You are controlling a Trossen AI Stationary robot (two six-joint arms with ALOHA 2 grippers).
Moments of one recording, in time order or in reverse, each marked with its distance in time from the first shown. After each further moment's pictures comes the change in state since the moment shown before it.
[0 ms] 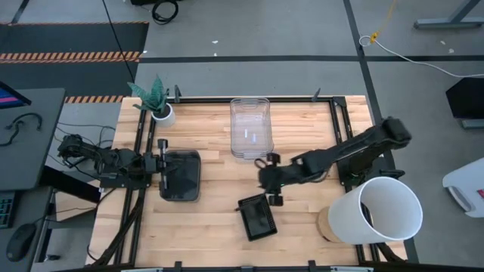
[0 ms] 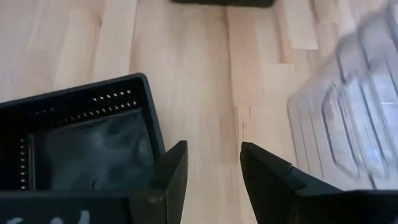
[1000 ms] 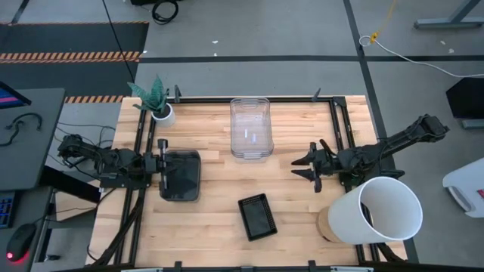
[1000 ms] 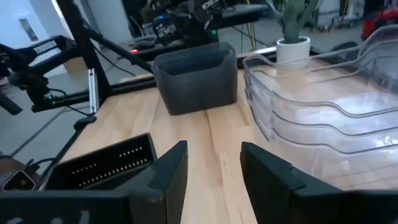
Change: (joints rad) left arm 0.000 0.000 0.000 0.000 0.000 0.000; right arm 0.031 -0.946 -0.998 0.818 0.112 0.049
